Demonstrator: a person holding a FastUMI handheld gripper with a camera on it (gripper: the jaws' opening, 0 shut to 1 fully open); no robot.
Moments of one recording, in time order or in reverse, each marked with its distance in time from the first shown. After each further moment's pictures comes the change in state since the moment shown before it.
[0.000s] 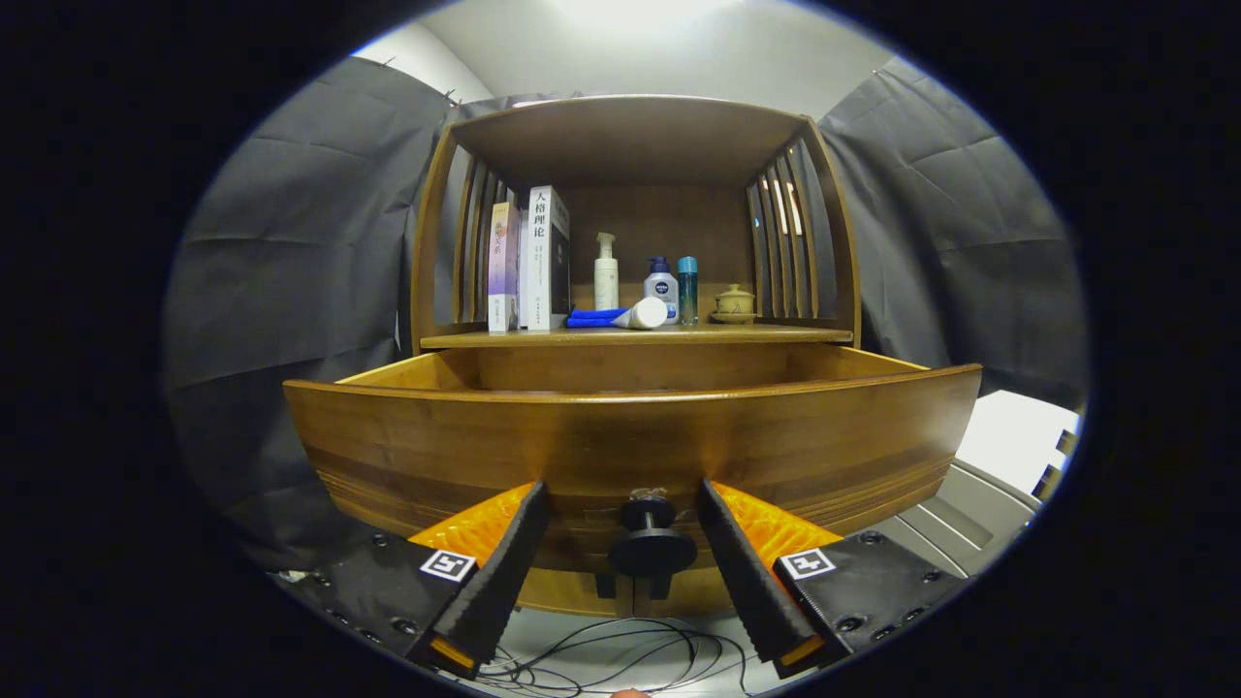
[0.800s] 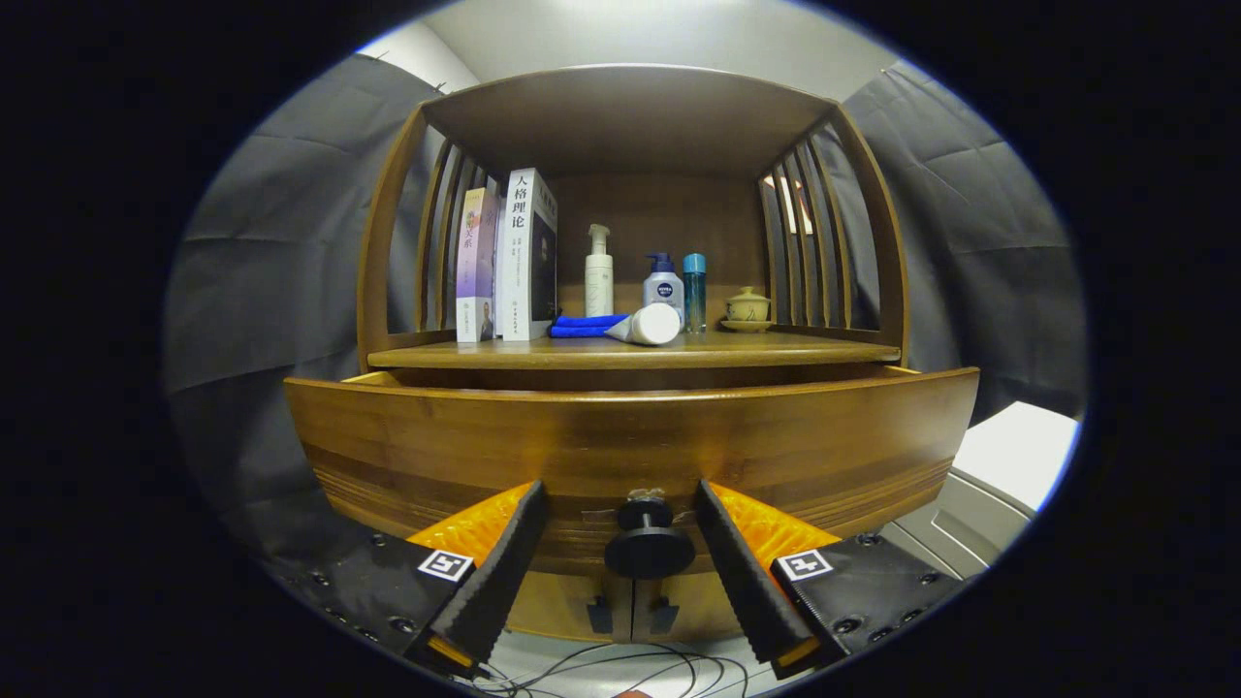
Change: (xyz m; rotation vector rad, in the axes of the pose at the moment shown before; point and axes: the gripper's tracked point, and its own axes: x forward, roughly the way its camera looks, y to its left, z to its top) arm 0.095 -0.001 0.022 -0.019 0.002 -0.029
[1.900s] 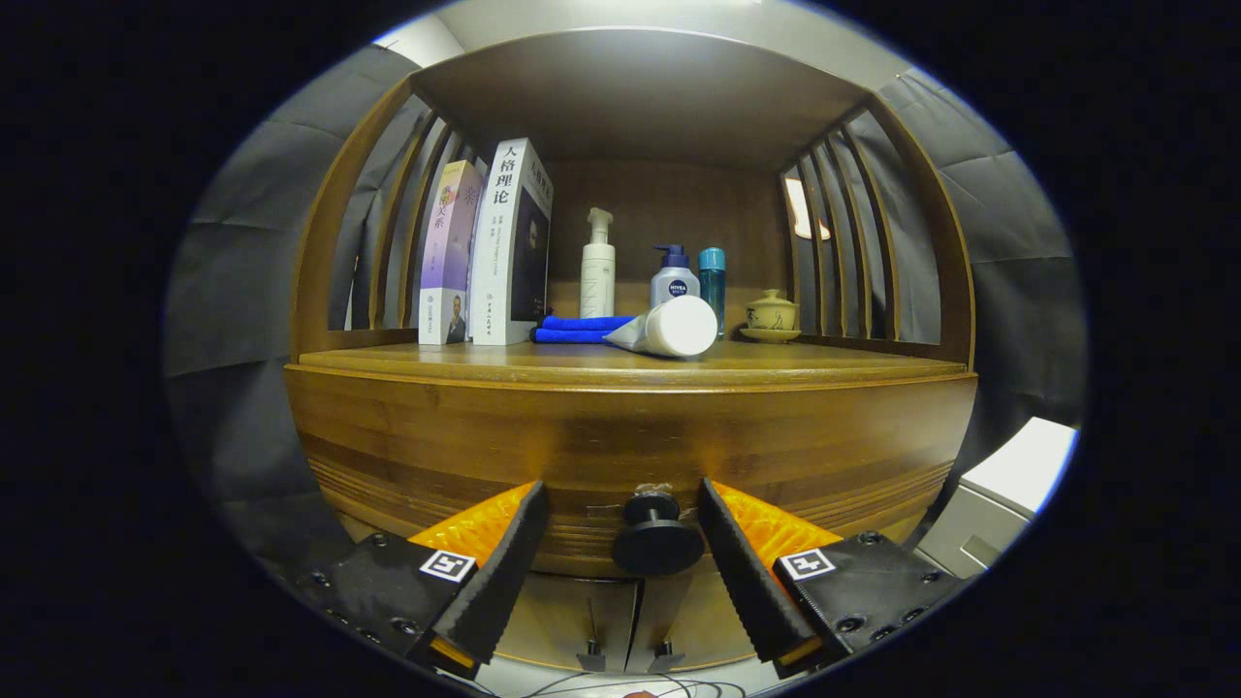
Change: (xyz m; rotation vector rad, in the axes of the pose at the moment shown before) arm 0.077 0.003 0.011 0.002 -0.008 -0.008
